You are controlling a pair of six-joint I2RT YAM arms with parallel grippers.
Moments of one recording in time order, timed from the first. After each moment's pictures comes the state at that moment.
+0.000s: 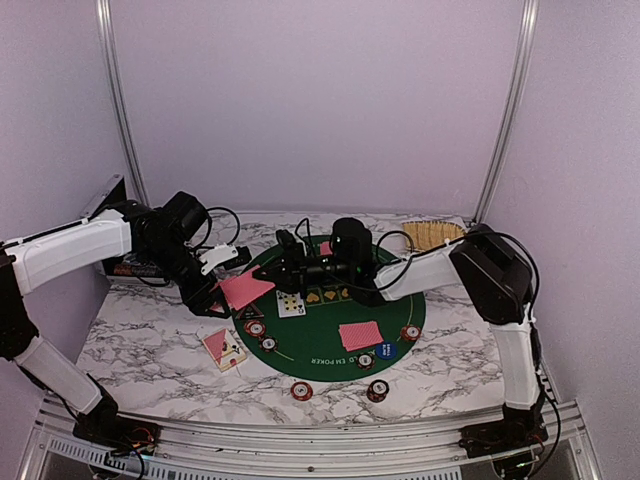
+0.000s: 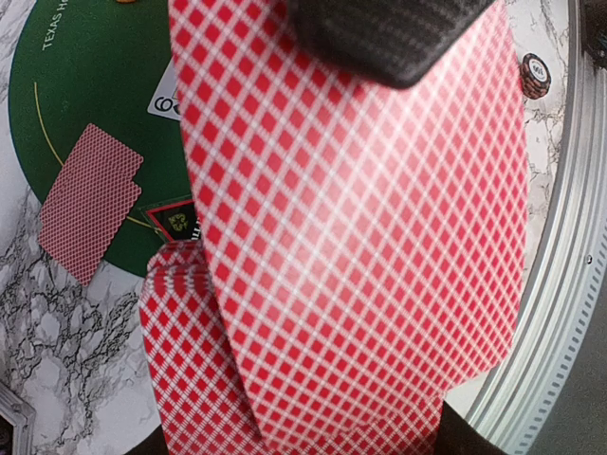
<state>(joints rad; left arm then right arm) -0.55 1.49 1.21 -0.94 0.34 0.45 0.82 2.18 1.38 0.81 -0.91 1.43</state>
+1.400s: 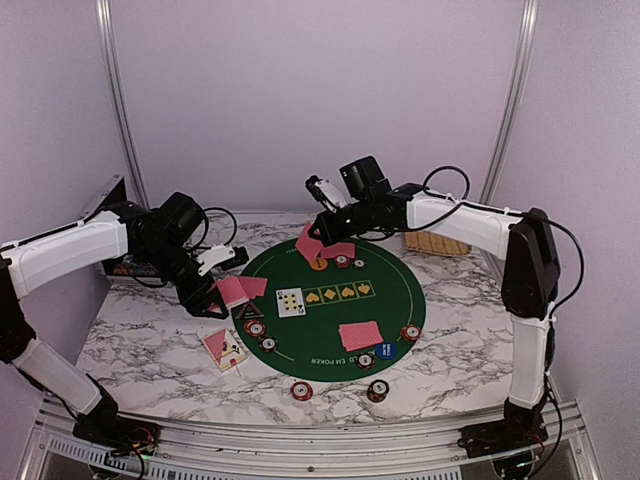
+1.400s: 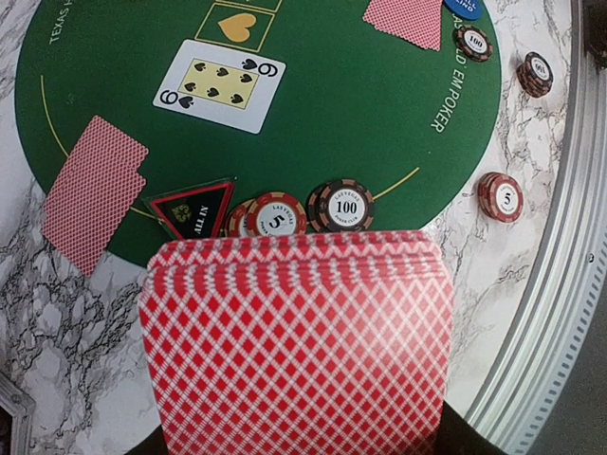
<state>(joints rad) -0.54 1.47 1.19 -0.94 0.33 0.45 0.69 2.04 1.80 -0.43 -0.28 0.11</state>
